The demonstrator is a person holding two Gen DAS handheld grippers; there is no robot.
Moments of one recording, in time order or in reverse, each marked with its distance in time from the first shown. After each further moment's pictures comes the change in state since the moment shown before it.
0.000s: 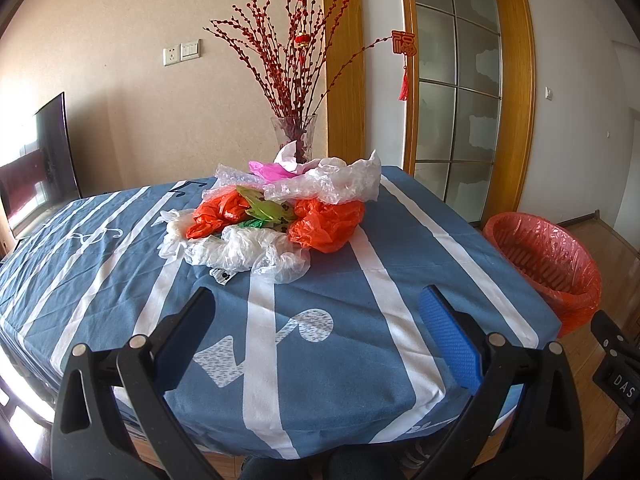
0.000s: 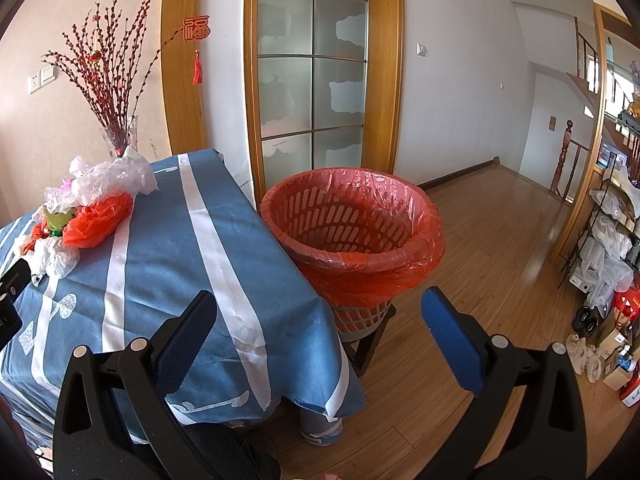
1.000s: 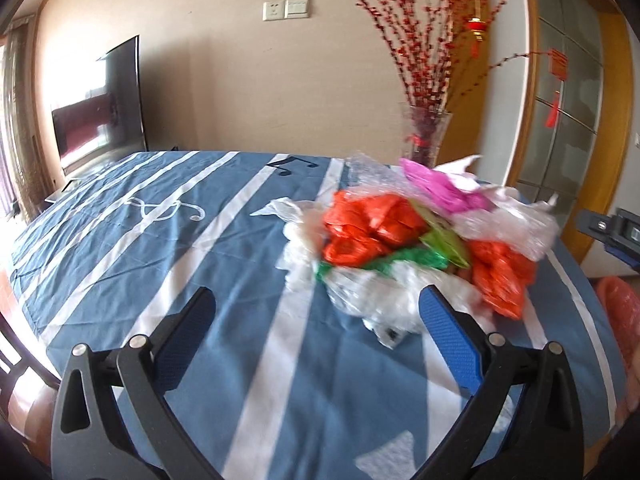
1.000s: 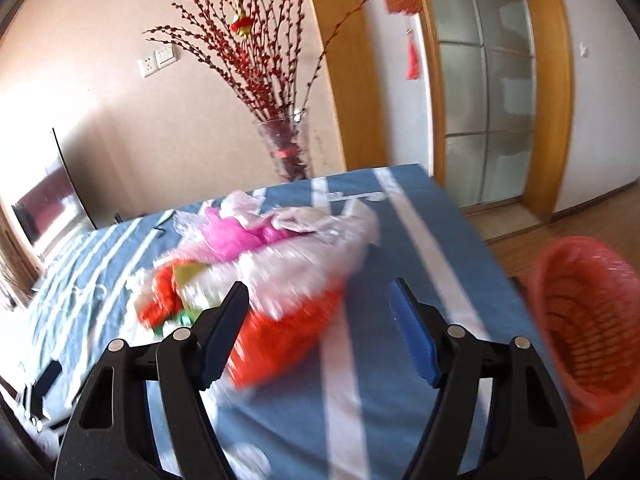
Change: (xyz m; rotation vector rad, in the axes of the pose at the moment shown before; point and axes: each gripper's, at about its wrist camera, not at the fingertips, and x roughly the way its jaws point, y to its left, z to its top) left arm 0.086 0.154 0.038 -0.224 0.103 0.235; right arm 0.098 0.208 0.115 -0.116 0.103 0.560
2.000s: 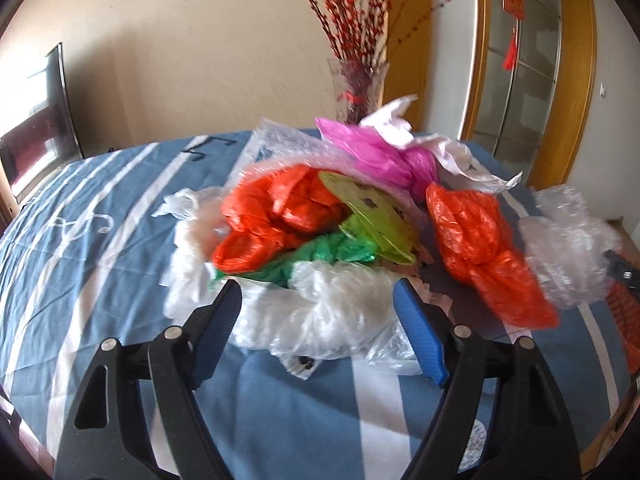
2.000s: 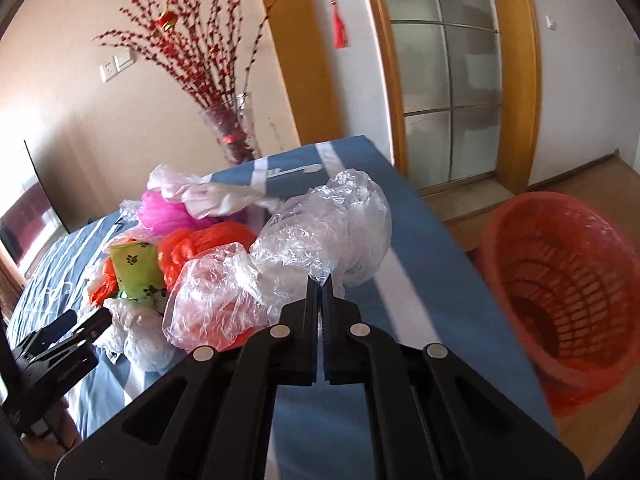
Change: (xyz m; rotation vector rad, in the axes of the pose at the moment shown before) left arm 0.061 -0.075 0.002 0.160 0.131 -0.155; right arm -0.016 -0.071 -0.030 0.069 0.018 -0.100
